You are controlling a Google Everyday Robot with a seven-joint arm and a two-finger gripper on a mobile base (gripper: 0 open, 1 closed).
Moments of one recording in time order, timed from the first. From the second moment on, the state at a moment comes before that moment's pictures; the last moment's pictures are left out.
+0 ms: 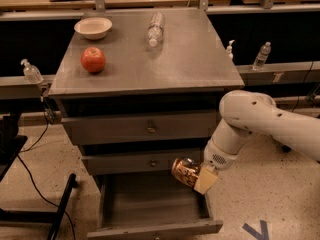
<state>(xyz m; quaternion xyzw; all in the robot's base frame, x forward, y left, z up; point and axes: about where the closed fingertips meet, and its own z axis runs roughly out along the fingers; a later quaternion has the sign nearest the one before) 0.445 -0.140 0.633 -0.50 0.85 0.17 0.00</state>
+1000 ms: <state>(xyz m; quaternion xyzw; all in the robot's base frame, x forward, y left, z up) 0.467 -0.107 0.588 -0.51 0.84 0.16 0.08</state>
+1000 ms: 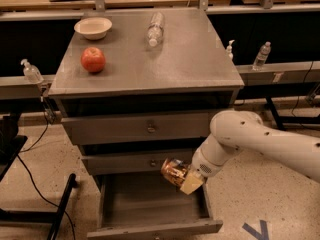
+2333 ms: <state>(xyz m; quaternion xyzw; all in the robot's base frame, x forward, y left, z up) 0.546 -0.079 0.477 -0.53 0.80 0.23 0.19</state>
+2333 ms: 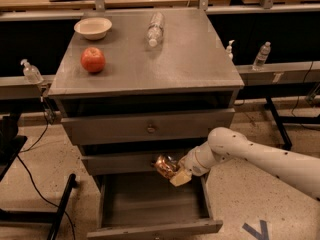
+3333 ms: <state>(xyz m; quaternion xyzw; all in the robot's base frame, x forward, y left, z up) 0.514 -0.084 0.272 -0.56 0.70 0.40 0.18</state>
